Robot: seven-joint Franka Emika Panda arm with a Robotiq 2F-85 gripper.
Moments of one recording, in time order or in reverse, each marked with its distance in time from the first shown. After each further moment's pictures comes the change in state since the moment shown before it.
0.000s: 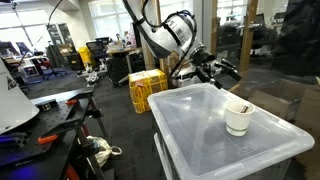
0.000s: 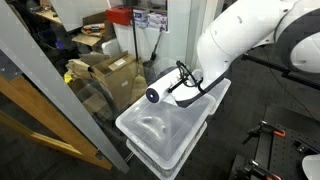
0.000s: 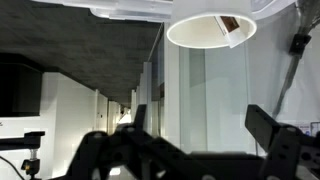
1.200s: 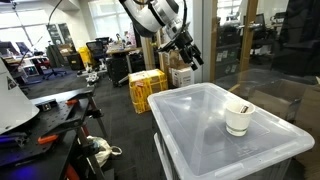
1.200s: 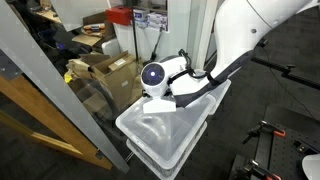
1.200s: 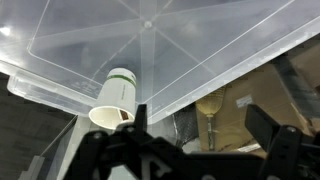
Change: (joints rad) arm -0.059 -0.243 0.158 -0.213 0.269 0.501 -0.564
